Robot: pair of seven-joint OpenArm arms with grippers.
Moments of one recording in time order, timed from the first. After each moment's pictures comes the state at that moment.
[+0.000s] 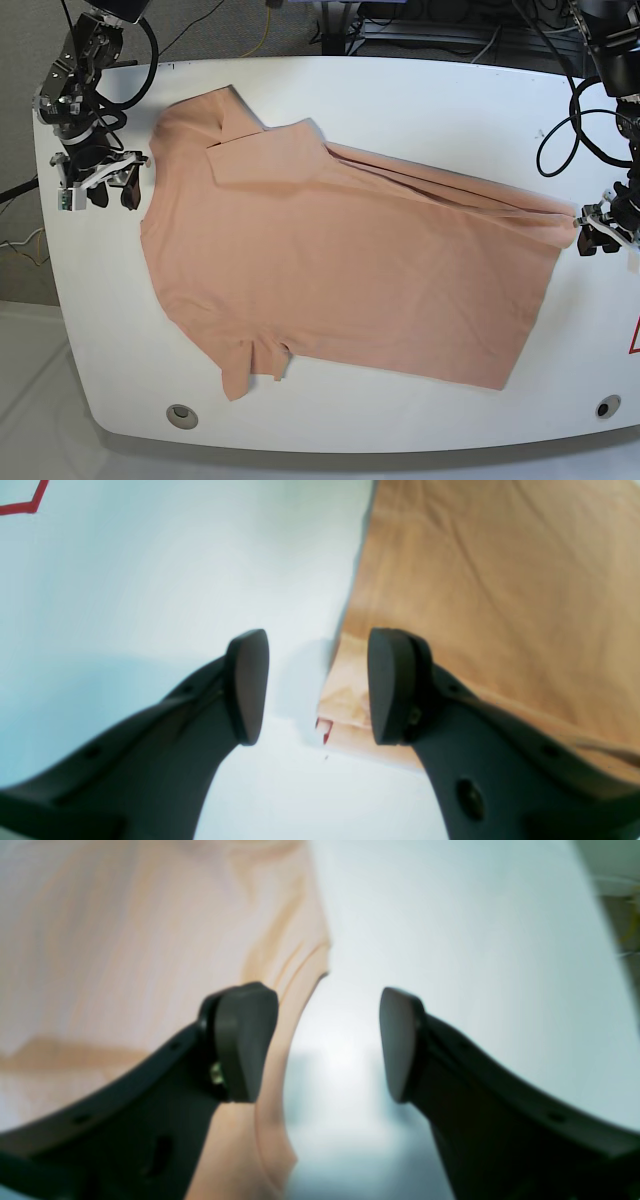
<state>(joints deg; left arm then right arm) -4.0 -33.4 -22.2 70.8 -34.3 -26.6 40.6 -11.5 11.5 35.5 92.8 25.1 30.4 -40.2</state>
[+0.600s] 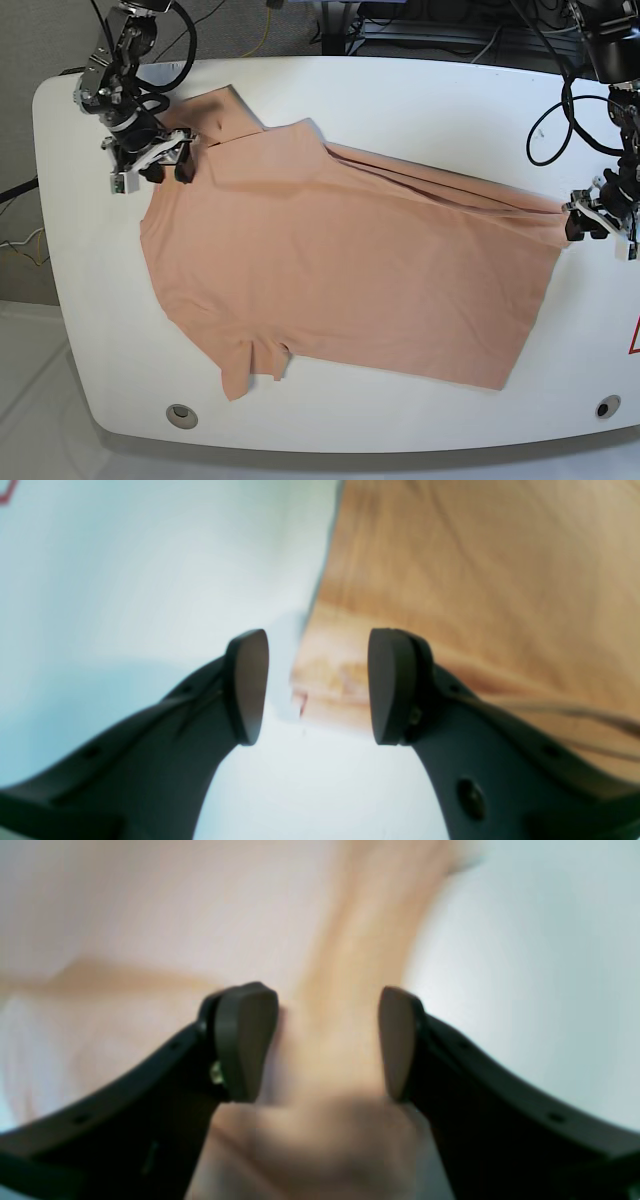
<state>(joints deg) -0.9 -31.9 -21.9 73.3 -34.3 -26.6 42.4 -14.2 7.0 28.0 90.2 24.8 31.0 -40.5</state>
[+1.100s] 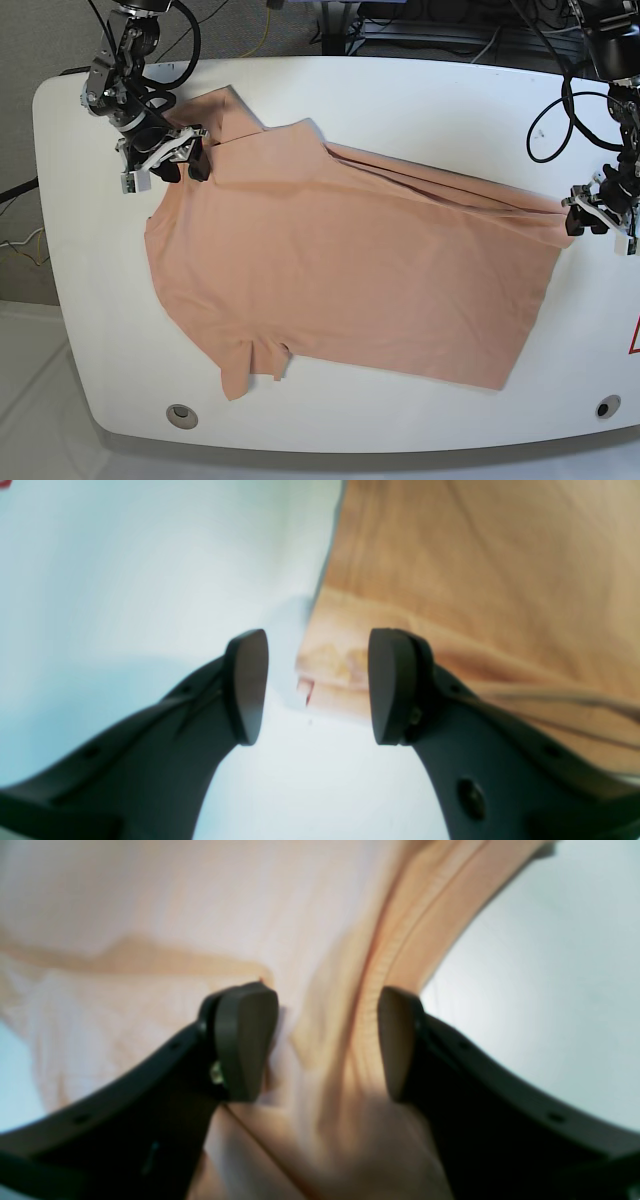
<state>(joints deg) 0.6 -31.9 -21.9 73.3 -33.7 -26.6 41.5 -14.3 8.7 24.8 86.2 28.8 32.5 -39.4</state>
